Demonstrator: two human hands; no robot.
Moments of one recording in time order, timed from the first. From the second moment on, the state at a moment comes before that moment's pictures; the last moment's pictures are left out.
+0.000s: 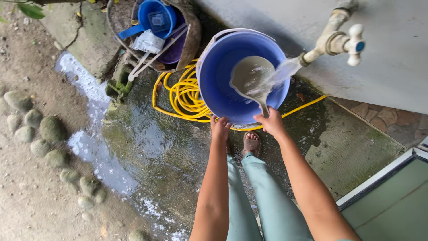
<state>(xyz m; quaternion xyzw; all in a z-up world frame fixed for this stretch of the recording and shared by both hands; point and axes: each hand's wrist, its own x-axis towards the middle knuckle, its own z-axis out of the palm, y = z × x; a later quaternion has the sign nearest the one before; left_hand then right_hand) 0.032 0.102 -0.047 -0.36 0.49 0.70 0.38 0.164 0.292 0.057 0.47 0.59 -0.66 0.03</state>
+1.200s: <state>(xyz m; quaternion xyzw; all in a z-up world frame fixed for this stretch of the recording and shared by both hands) 0.064 0.142 0.291 -0.14 0.58 0.65 0.46 0.285 0.309 0.312 0.66 0.67 -0.30 -0.11</state>
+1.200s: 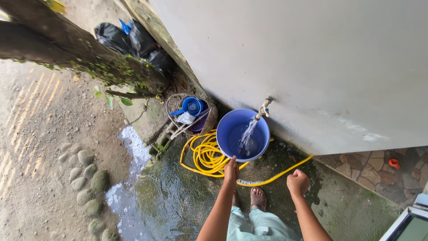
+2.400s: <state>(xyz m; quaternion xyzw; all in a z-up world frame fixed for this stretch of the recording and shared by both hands) 0.026 0.070 0.558 0.23 0.42 0.64 0.60 0.322 0.191 0.541 0.28 0.15 -0.82 -0.47</state>
